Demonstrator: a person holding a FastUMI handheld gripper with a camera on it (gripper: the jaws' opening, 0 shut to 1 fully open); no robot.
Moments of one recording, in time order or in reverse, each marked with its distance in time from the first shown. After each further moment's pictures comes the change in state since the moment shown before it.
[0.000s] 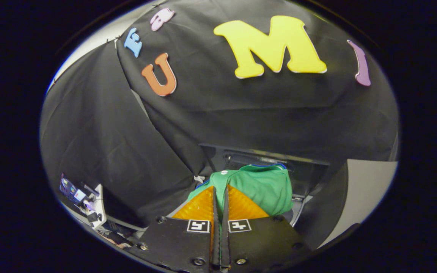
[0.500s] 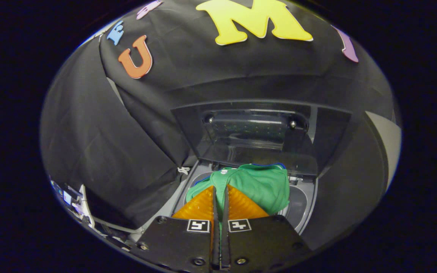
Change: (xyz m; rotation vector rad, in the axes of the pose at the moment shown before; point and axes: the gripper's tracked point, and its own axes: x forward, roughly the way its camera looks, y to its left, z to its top) arm 0.099 -0.037 -0.078 0.052 0.019 -0.164
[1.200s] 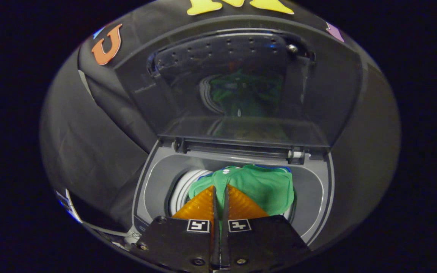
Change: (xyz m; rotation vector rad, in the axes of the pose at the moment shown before) arm 0.080 -0.031 -0.055 0.090 0.123 -0.131
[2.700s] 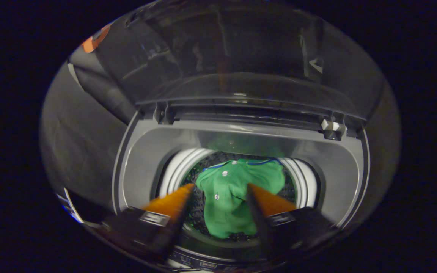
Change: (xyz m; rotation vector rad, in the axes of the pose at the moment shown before) arm 0.037 0.000 -0.034 -0.031 0.194 -0.043
